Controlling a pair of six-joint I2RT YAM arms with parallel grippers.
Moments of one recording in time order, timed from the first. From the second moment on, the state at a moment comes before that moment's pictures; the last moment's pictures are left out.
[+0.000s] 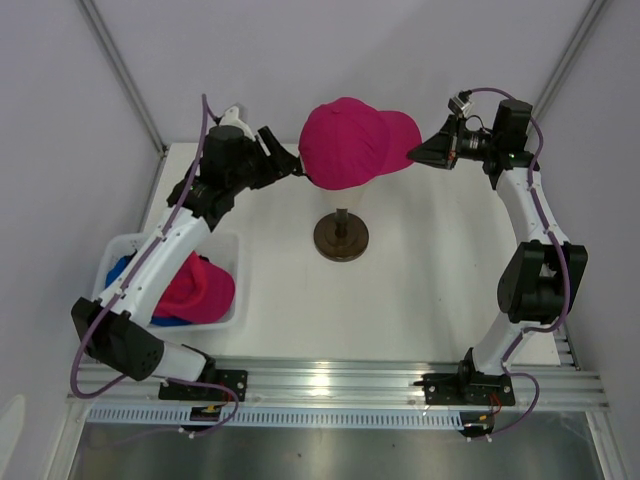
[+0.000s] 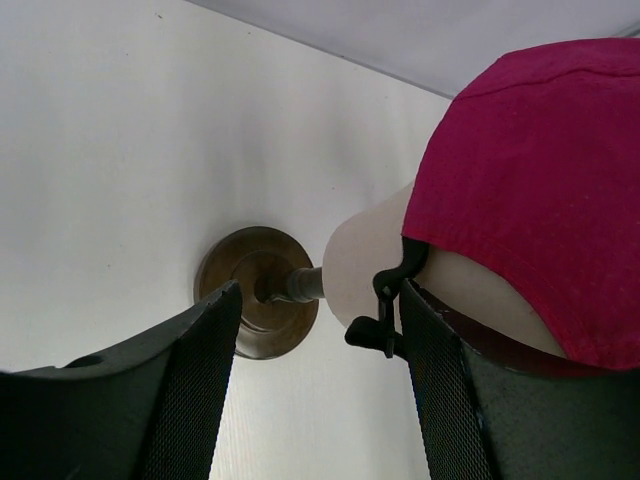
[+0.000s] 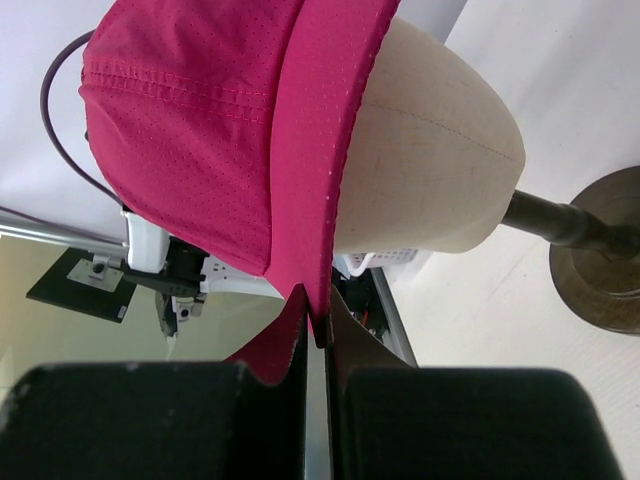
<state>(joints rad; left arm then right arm) -0.40 1.40 1.45 -0.43 0.01 -0.67 -0.06 1.77 1.63 -0.16 -1.38 0.81</state>
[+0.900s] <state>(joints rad) -0.52 1.26 1.40 -0.41 -0.18 -0.73 -0.03 1.78 1.63 -0.12 -1.37 0.86</state>
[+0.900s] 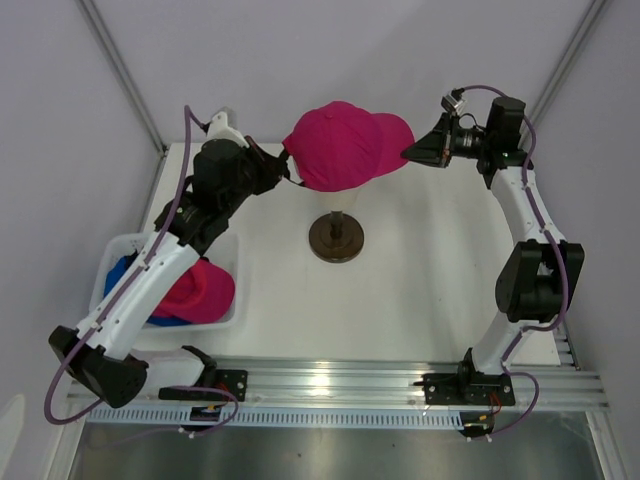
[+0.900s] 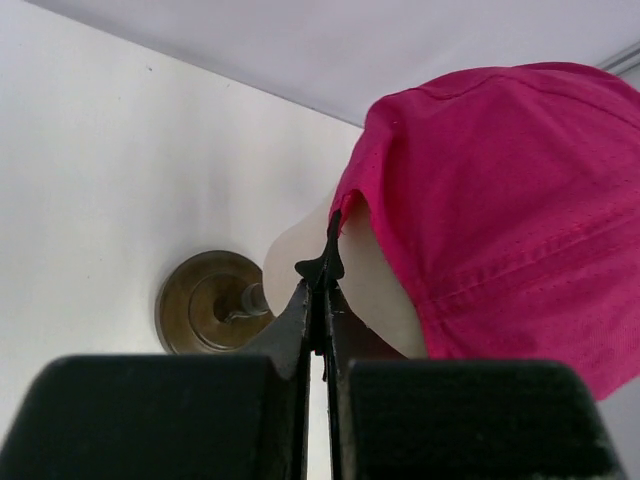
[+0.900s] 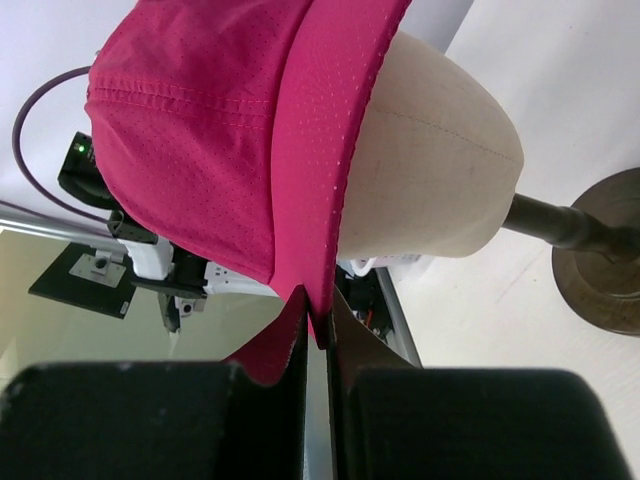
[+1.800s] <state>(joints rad) -0.68 1.15 1.35 -0.43 -0.28 -0.68 -0.01 1.95 1.89 0.03 -1.33 1.08</state>
